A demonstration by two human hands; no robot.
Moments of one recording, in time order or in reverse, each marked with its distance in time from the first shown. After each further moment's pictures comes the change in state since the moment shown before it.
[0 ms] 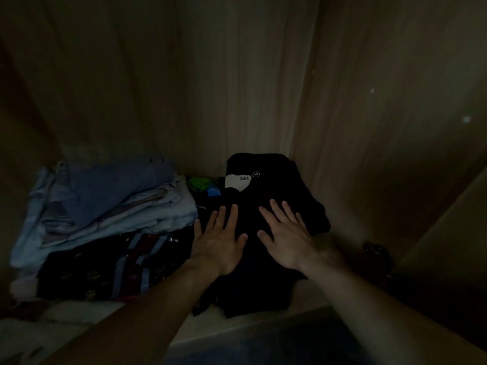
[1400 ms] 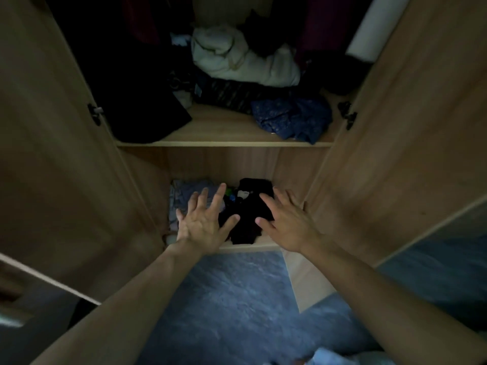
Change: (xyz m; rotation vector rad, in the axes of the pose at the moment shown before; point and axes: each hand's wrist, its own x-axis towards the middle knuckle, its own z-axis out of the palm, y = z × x) left_hand -0.544 0.187 -0.710 -0.157 0.022 -0.205; right_hand -0.463 -0.277 -0.713 -0.038 -0.095 -0.124
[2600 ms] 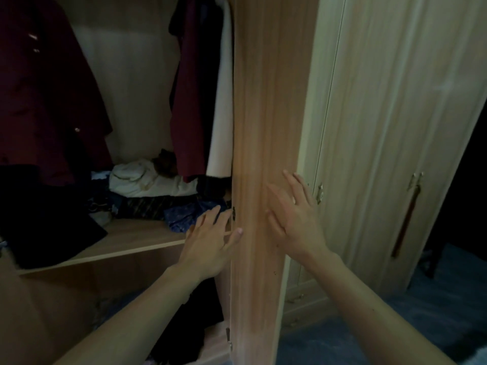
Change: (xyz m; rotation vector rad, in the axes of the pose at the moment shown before) left_hand -0.063 0.319 -0.107 -0.114 0.312 0.470; right_hand -0.204 0.150 -0.260 -0.017 1.015 -0.063
